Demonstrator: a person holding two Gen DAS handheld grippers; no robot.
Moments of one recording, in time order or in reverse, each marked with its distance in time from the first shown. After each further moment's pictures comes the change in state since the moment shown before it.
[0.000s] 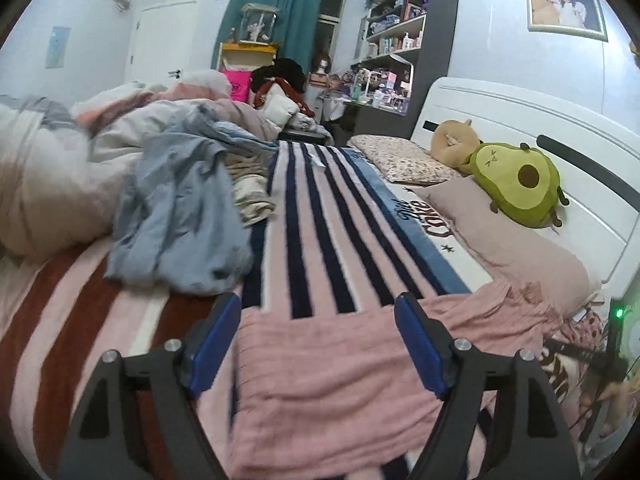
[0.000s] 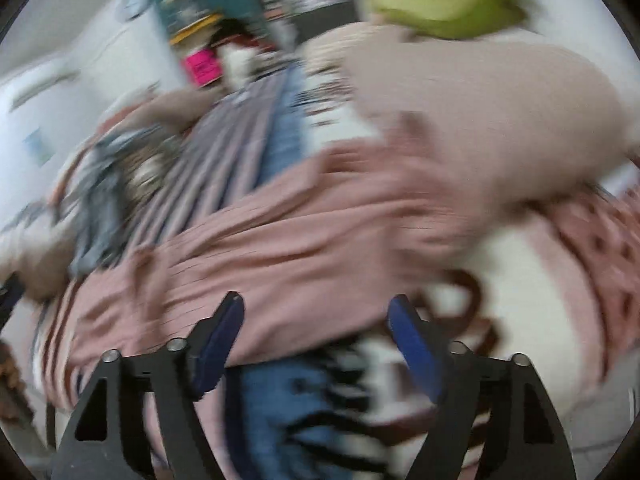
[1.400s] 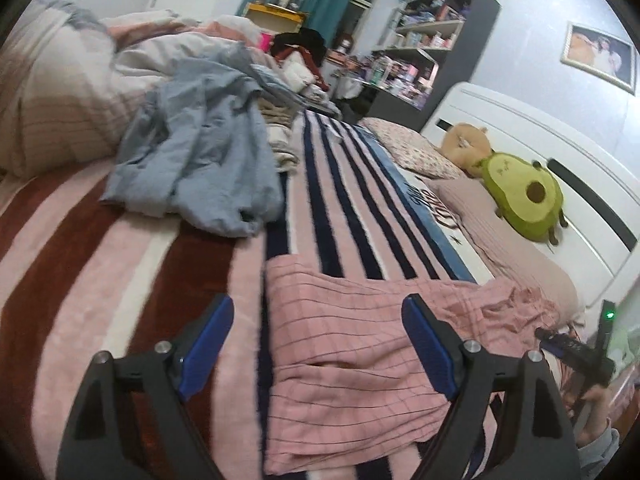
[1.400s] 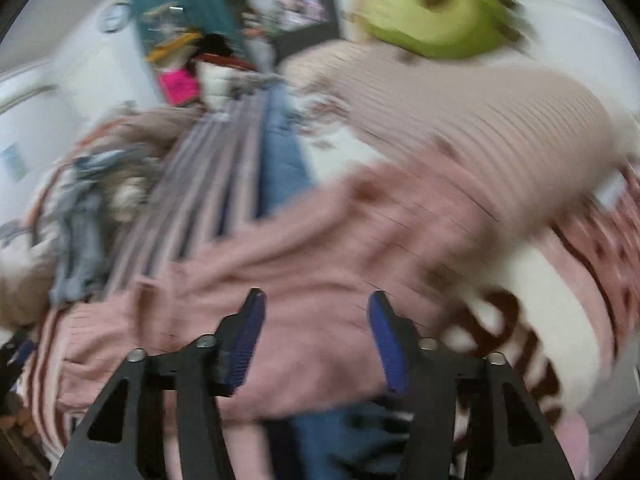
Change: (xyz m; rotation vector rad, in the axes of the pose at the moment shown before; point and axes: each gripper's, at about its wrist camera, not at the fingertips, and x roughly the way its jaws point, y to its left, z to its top) left arm 0.021 0.071 -0.048 -0.172 0.084 -0.086; right arm 0.010 0.050 -0.003 0.028 -0.050 -0.104
